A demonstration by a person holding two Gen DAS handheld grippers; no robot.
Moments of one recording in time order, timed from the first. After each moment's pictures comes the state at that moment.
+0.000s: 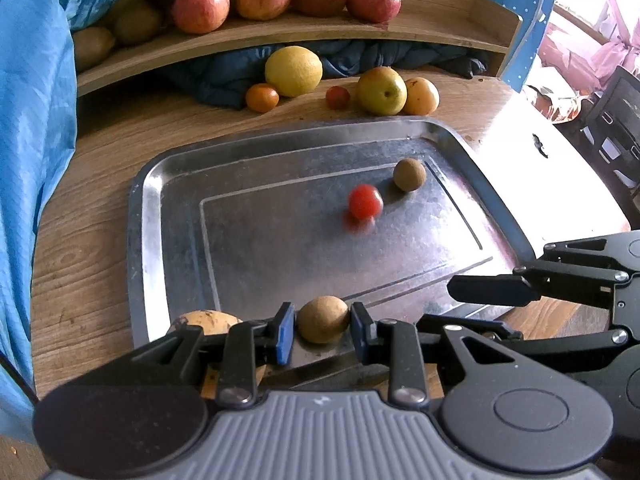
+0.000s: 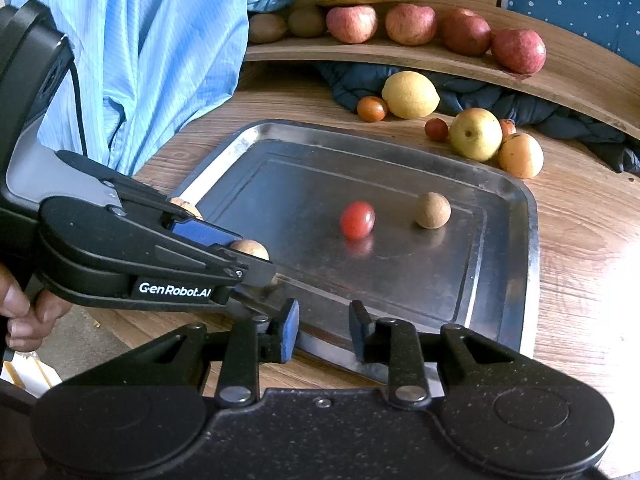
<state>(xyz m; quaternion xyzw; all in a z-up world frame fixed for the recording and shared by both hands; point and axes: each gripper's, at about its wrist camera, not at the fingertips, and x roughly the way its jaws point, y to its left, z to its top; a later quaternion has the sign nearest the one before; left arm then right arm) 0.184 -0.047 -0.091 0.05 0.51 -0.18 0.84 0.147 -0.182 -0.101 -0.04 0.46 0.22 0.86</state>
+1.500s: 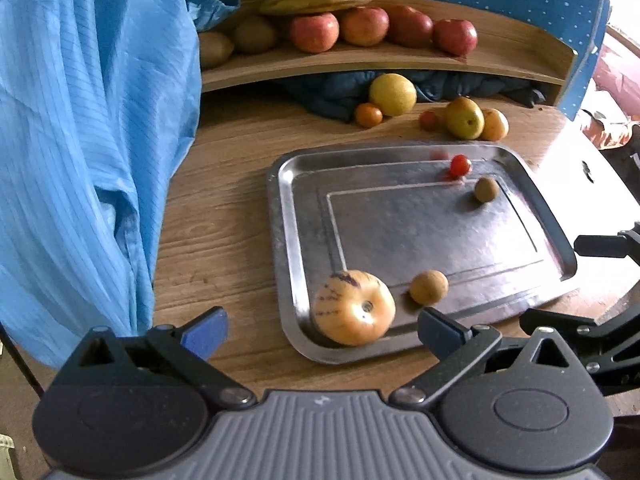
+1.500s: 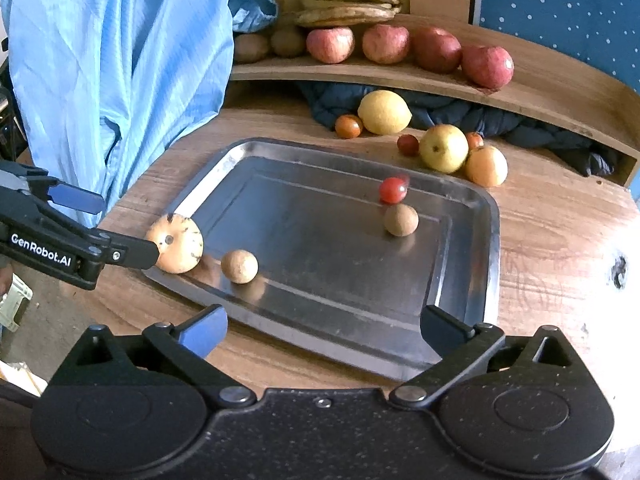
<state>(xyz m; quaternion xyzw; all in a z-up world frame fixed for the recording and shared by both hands) 0.158 0.015 -0.050 0.05 0.50 -0.08 0.86 0.136 -0.195 -0.077 -0.04 0.45 0.20 0.87</state>
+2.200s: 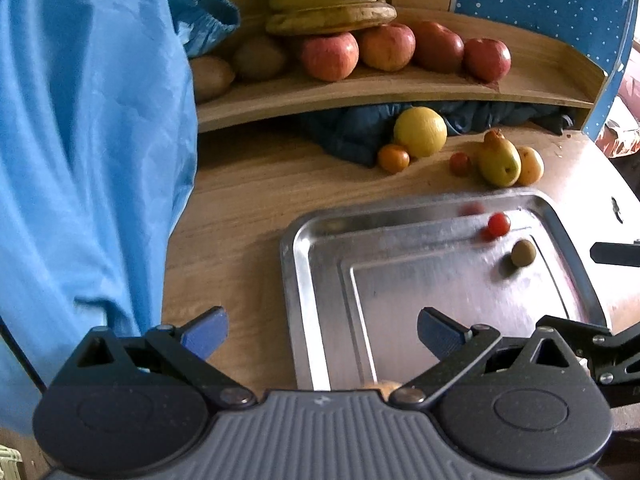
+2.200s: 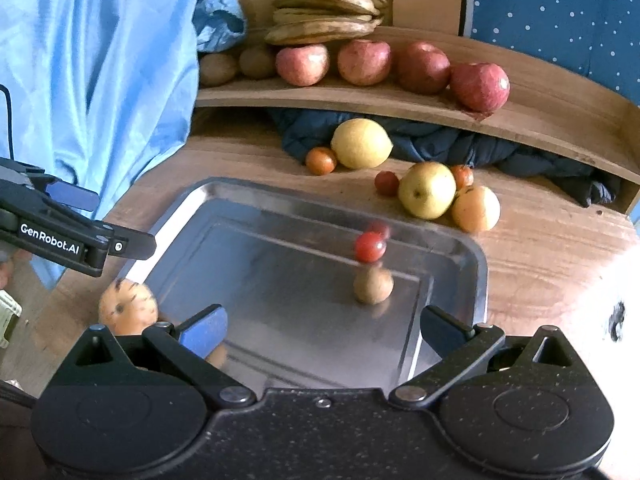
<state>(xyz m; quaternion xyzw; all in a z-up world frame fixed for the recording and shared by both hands) 0.235 0.010 -0.051 0.06 0.50 -0.08 0.86 0.199 -0.198 -0.078 -0.03 0.44 0.18 0.88</state>
